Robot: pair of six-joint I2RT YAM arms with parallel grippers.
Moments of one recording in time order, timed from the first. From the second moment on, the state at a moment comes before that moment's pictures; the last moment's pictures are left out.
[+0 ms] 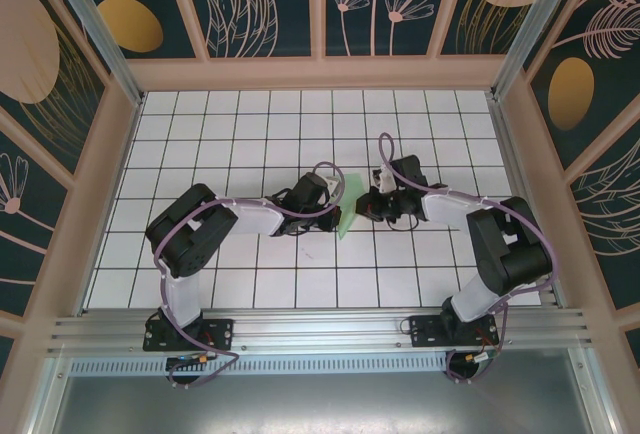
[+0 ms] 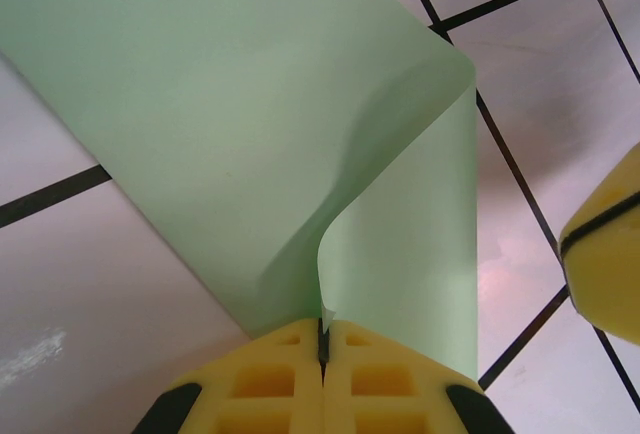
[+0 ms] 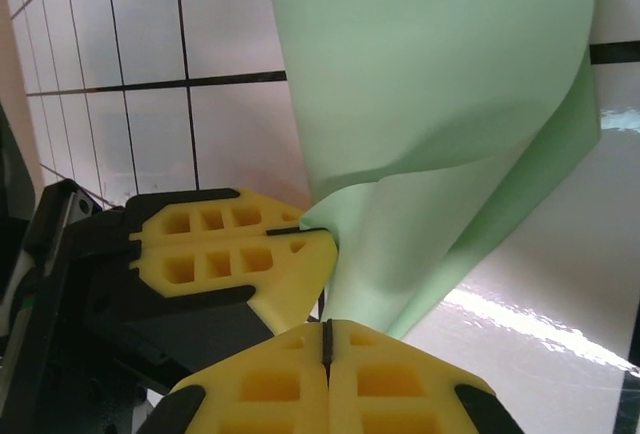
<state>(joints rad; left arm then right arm) -0.79 1.92 0.95 0.15 0.20 -0.46 0.39 1.59 0.75 -0.12 -0.63 0.64</state>
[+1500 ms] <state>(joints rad) -0.79 1.92 0.96 0.14 0.19 -0.45 0.33 1.67 0.74 -0.01 -0.61 0.68</state>
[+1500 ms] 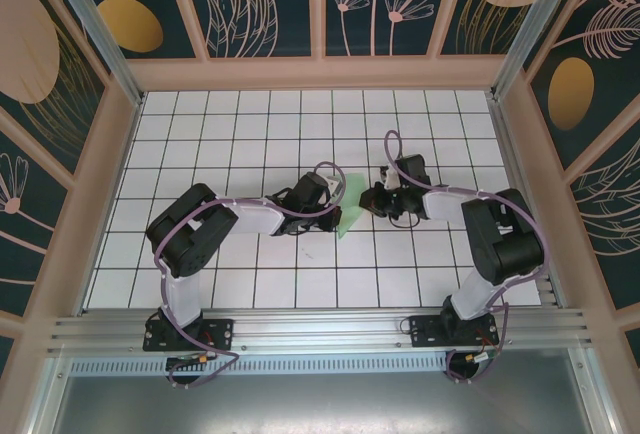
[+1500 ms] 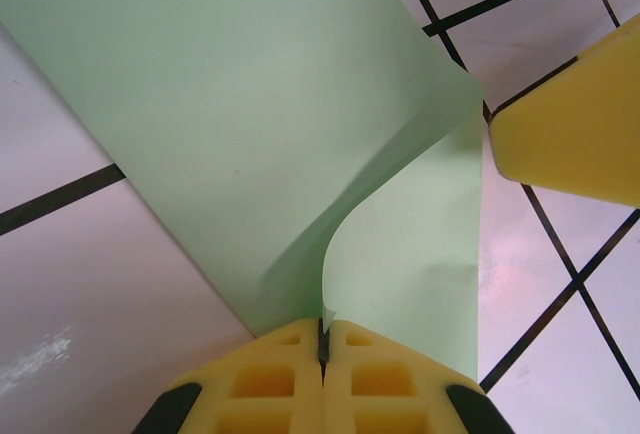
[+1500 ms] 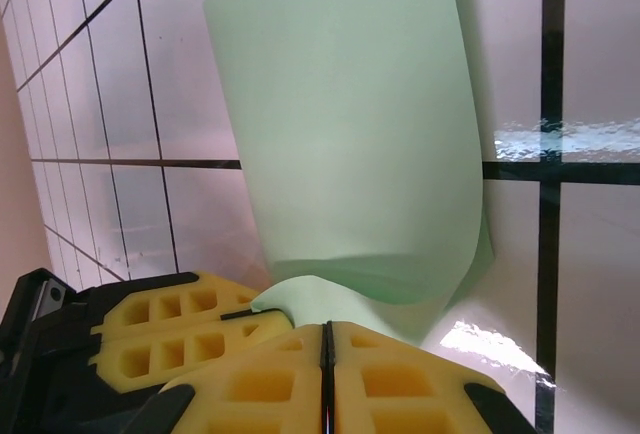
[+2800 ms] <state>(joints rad) -0.79 1.92 0.96 0.14 0.18 -0.45 0.28 1.77 0.81 -0.04 -0.62 0.63</state>
